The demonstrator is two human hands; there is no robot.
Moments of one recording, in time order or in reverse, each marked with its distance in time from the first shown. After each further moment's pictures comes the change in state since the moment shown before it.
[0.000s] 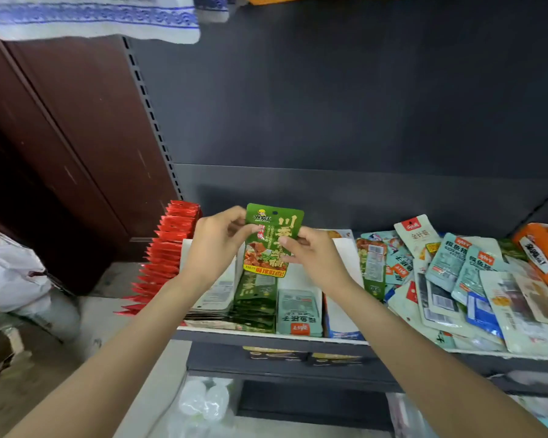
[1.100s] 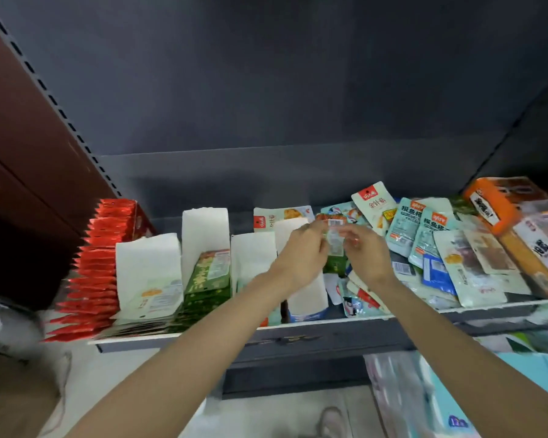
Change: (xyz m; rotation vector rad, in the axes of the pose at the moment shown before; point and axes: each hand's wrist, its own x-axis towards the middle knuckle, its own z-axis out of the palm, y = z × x) left_hand 0.005 0.074 0.177 0.025 -0.533 -0.024; right_hand -0.028 0.098 -0.139 -0.591 0.396 0.169
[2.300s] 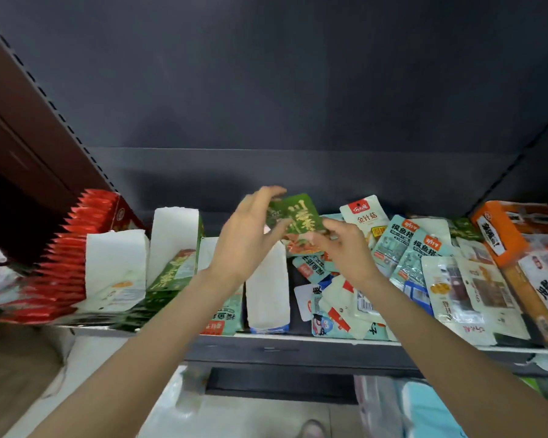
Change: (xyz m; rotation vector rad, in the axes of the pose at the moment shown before) left_hand 0.012 0.019 -0.019 0.116 0.467 0.055; right_hand 0.037 0.001 -0.038 0.297 -0.218 -0.263
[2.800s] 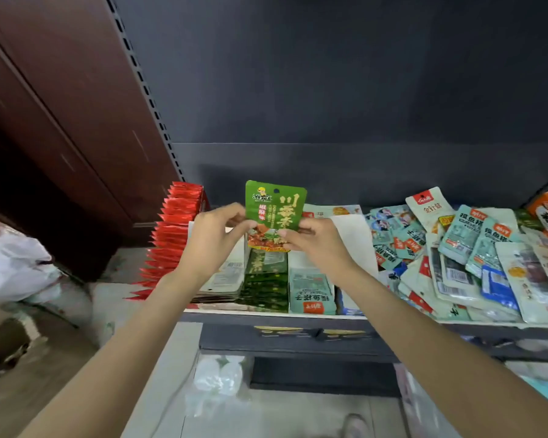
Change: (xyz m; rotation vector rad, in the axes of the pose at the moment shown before) left_hand -0.057 -0.145 -0.151 -0.033 -0.016 -0.021; right_hand -0.008 -0.115 0.171 0.350 -0.093 0.156
